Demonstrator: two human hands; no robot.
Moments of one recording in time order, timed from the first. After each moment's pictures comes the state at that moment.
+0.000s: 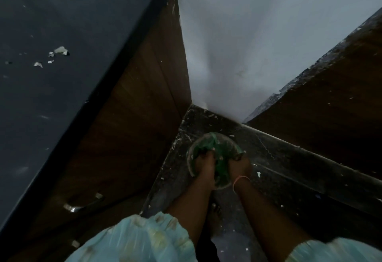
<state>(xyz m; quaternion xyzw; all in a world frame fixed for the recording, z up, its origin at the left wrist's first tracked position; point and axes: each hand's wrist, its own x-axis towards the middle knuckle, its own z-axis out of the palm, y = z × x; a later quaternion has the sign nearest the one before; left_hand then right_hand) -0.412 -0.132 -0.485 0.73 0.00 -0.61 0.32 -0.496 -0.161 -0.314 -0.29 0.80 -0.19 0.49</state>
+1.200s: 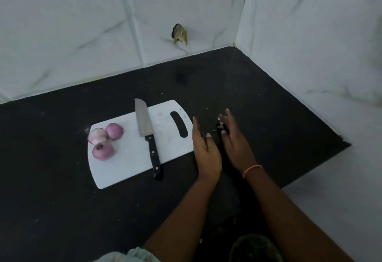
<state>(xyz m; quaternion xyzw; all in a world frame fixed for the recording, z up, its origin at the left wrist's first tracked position) -0.085 -0.135 -0.035 0.68 -0.08 -0.07 0.73 -0.120 -0.219 -0.024 -0.86 0.22 -0.16 0.42</state>
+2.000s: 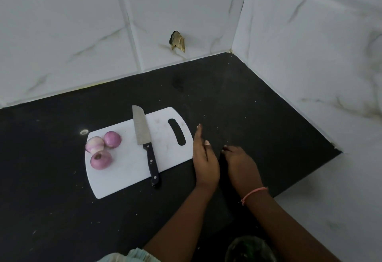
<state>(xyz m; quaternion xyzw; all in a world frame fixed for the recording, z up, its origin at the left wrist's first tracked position) -0.085 -0.135 -0.038 0.68 -0.12 -0.06 0.72 -0.147 -0.201 -0.003 -0.97 0.23 -0.03 0.11</state>
